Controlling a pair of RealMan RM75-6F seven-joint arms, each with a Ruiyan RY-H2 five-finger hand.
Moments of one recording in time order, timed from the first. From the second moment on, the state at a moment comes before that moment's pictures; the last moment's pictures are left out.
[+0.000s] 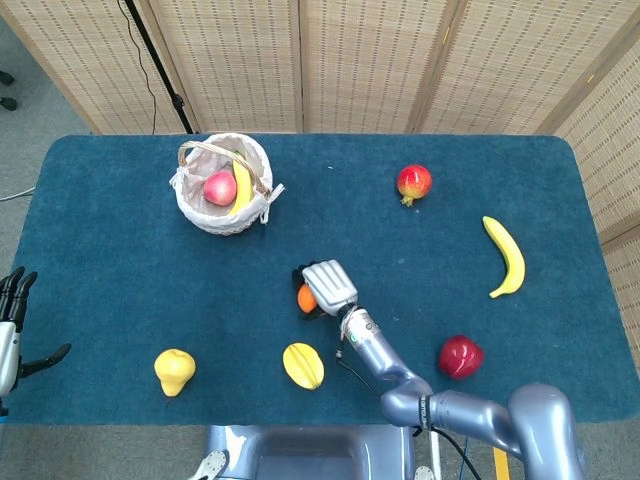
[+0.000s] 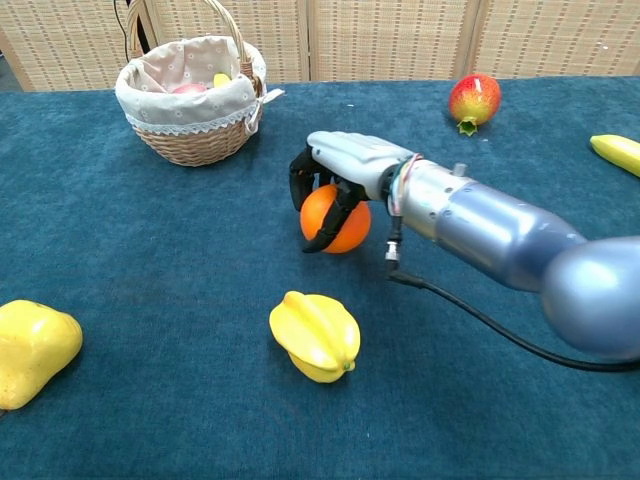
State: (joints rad) left arm -0.04 -1.15 -0.08 -1.71 1.46 1.56 0.06; right arm 0.91 -1.96 0.33 -1.12 -1.14 0.85 -0.21
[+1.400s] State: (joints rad) left arm -0.05 -1.15 -0.08 -1.69 1.44 1.54 0.04; right arm 1.02 -1.86 0.38 -1.21 -0.90 0.71 -0.29
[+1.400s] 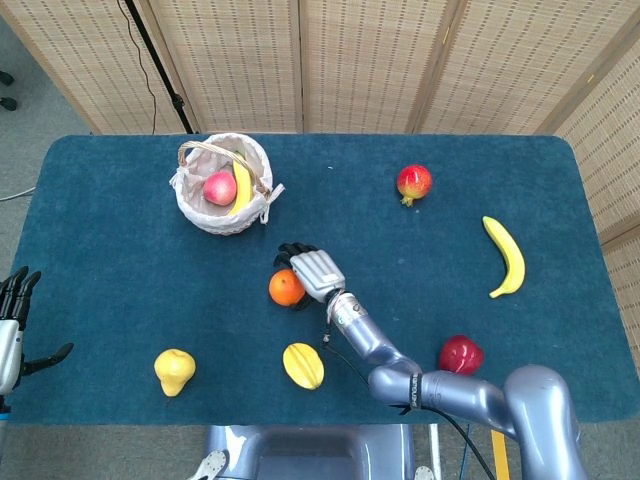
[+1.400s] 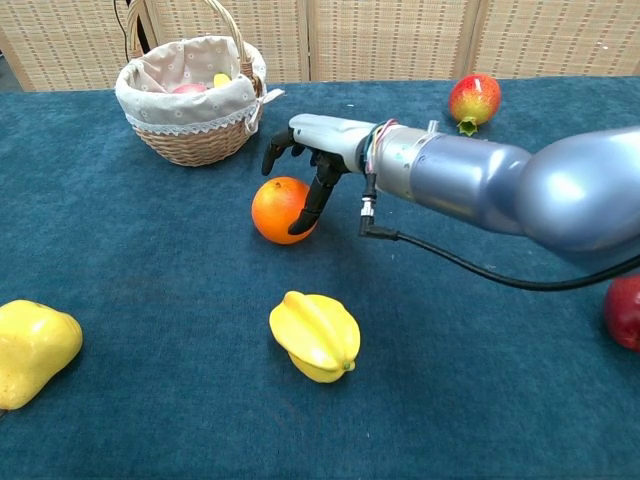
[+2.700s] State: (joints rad) left arm -0.10 -1.21 -0.06 -1.66 1.48 1.48 0.05; right arm 0.31 -1.20 -0.03 -1.65 -1.51 1.49 -0.02
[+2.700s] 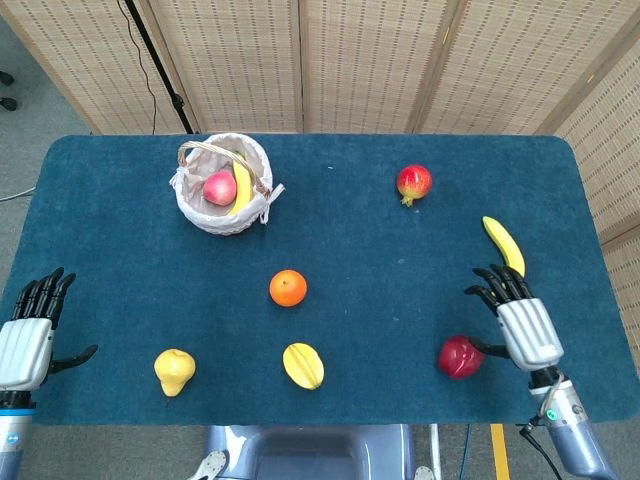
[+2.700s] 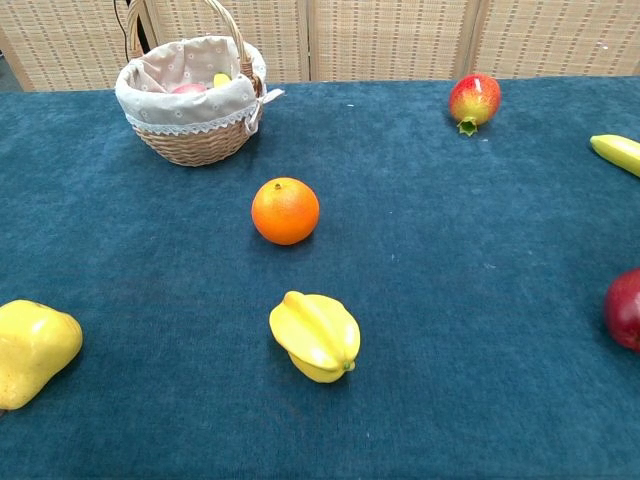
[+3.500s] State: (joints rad) left arm -0.46 -1.46 -0.18 -1.68 1.43 1.12 0.18; right arm 0.11 -1.16 -0.05 -1.64 -1.67 1.72 0.09
